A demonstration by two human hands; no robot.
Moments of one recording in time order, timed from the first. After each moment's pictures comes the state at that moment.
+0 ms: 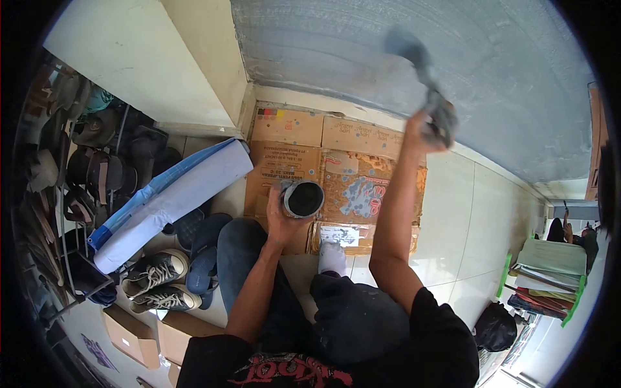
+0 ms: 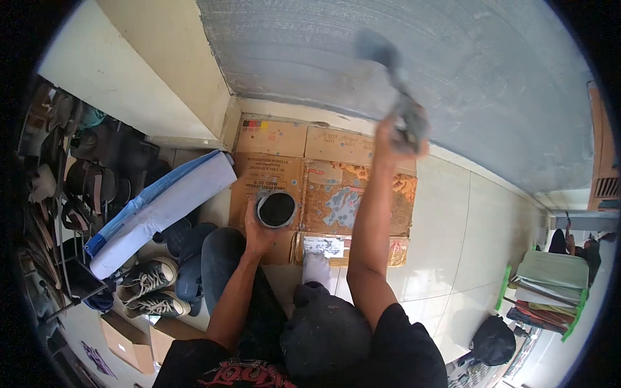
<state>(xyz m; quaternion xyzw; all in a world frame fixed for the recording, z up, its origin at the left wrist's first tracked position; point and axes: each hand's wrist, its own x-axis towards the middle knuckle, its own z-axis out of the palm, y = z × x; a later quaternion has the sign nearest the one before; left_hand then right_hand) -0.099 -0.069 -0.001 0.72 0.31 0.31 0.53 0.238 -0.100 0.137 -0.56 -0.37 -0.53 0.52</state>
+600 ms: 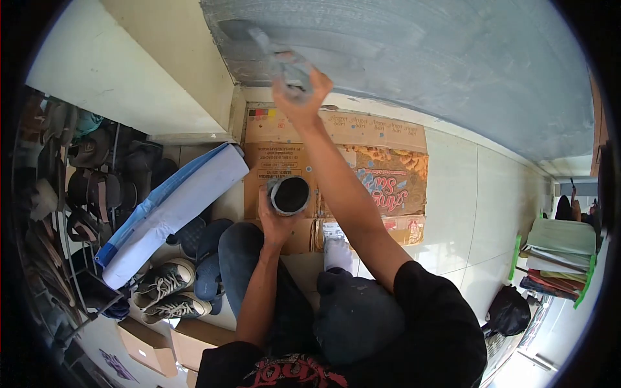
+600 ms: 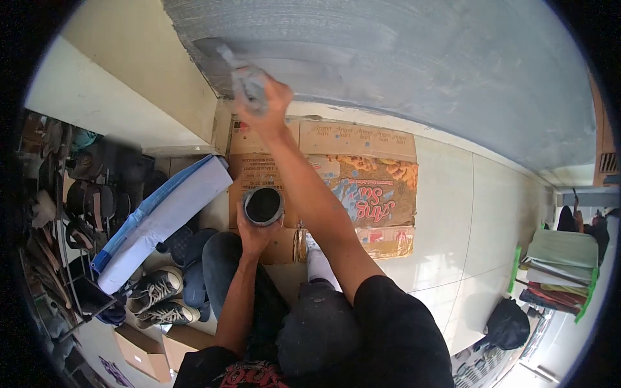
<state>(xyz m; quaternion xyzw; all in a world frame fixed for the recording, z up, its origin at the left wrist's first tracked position) -0.097 -0.062 -0.006 0.69 0.34 0.31 0.56 0.127 0.048 0.119 -0.51 -0.46 -0.26 0.67</state>
